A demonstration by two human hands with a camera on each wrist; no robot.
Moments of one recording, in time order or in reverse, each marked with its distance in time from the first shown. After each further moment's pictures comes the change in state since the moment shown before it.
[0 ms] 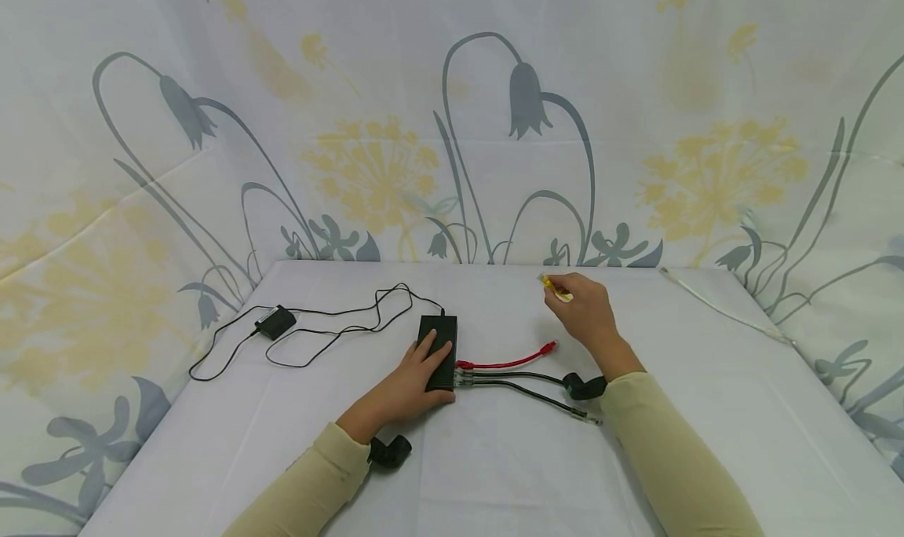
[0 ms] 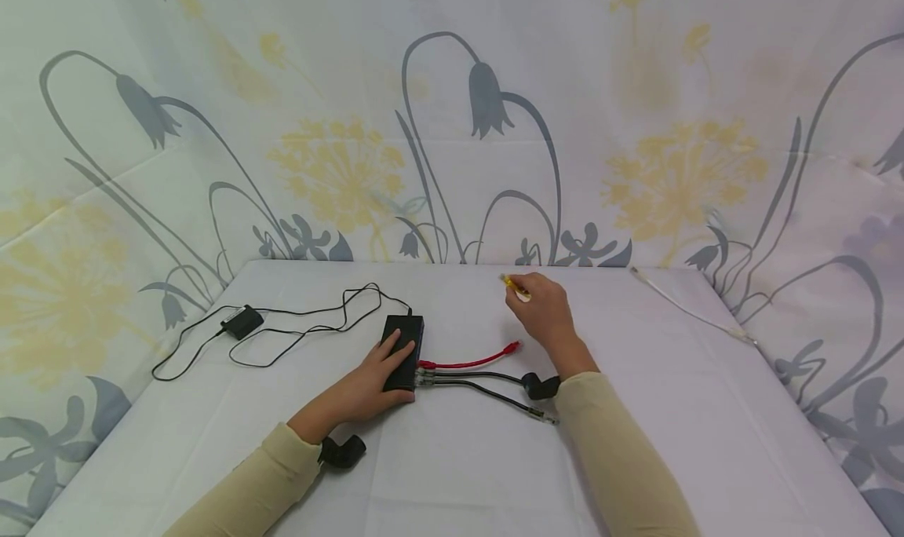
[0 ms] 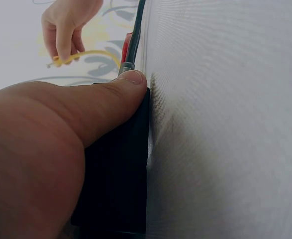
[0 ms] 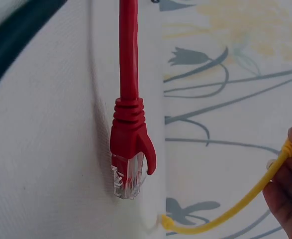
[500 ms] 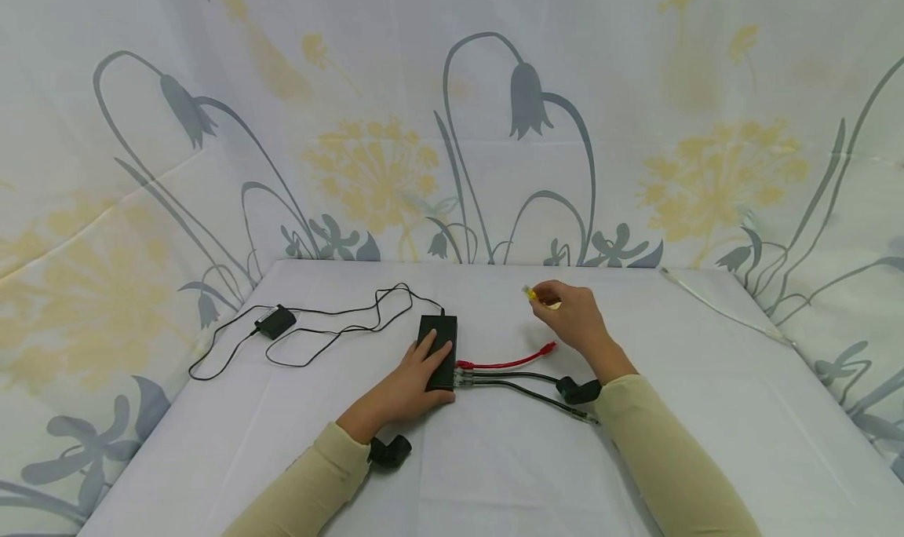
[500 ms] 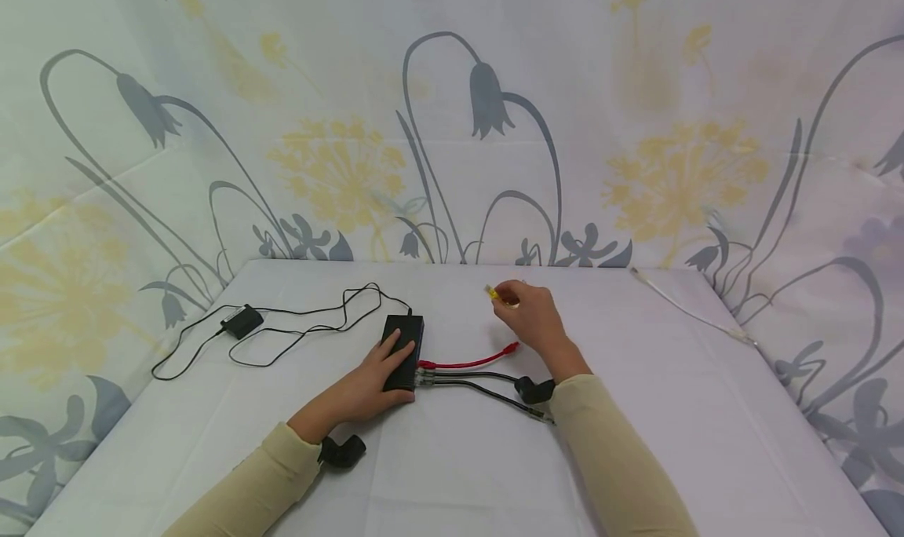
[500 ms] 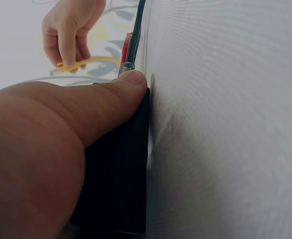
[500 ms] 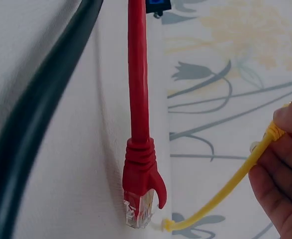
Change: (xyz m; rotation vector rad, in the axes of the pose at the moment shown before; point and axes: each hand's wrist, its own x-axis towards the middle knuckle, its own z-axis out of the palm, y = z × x) left_hand 0.000 0.000 0.000 0.006 -0.005 -0.009; right_hand -0.003 -0.014 0.004 0.079 -0.242 0.146
